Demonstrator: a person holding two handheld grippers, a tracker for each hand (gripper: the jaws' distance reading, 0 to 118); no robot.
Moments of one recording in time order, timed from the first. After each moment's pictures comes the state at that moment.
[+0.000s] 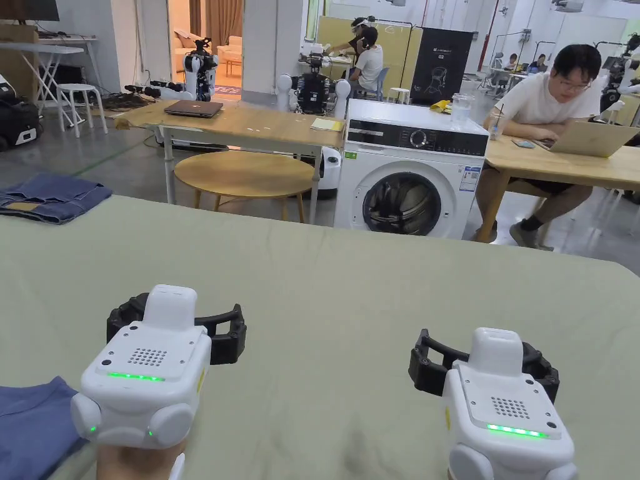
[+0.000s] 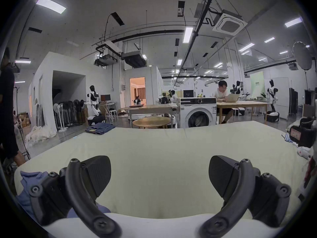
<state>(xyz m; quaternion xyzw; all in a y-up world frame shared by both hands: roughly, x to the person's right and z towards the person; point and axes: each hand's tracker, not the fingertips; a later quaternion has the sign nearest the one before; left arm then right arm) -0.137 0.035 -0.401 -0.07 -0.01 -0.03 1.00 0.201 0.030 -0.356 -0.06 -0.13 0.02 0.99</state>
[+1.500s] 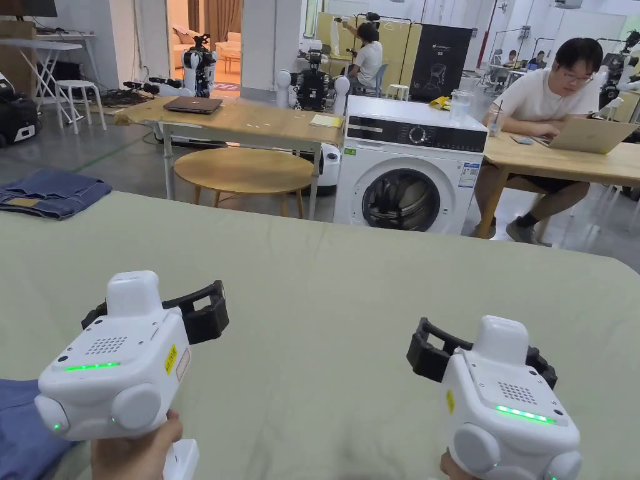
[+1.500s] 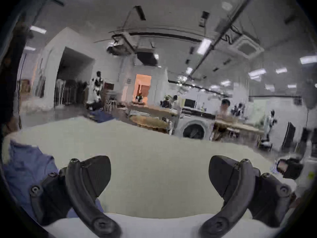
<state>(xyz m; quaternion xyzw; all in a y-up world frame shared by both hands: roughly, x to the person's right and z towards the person) -0.162 0.054 -0.379 -0.05 -0.02 0.11 0.99 0.204 0.046 -0.346 -0.08 -0.13 -0.08 0.99</state>
